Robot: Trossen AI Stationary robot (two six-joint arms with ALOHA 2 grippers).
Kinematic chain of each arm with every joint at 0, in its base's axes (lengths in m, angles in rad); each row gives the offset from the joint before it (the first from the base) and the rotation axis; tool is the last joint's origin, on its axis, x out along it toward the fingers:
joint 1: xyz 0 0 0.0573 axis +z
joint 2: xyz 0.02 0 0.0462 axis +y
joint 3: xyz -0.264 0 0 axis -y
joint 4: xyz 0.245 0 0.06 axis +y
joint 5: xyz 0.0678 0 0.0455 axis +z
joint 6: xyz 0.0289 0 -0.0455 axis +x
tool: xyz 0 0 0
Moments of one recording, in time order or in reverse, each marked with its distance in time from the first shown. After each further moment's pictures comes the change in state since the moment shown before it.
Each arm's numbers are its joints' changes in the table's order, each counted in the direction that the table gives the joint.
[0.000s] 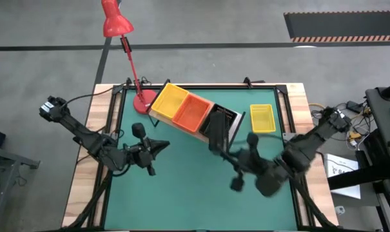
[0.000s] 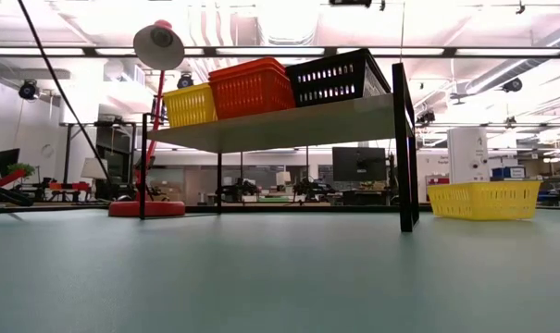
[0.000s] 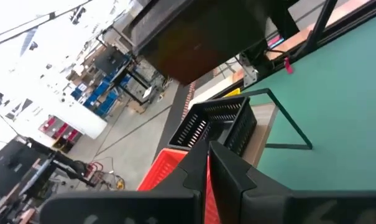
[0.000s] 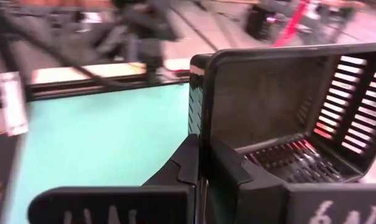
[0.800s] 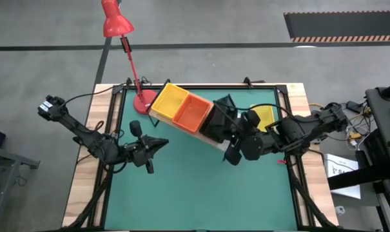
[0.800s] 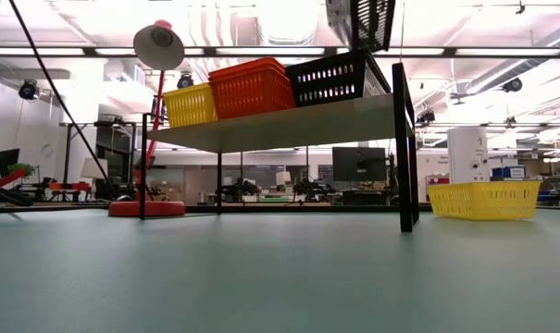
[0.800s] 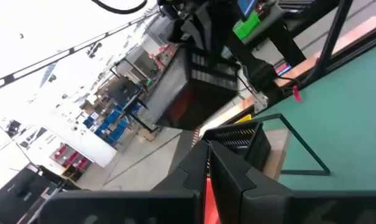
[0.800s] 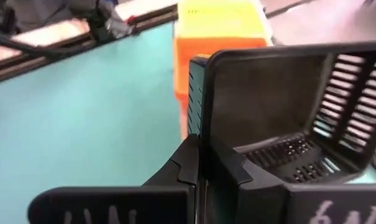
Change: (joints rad) left arm 0.019 -0.070 -0.113 -0.276 -0.060 0.217; right arm -0.277 0.010 0.208 0.418 0.302 0.204
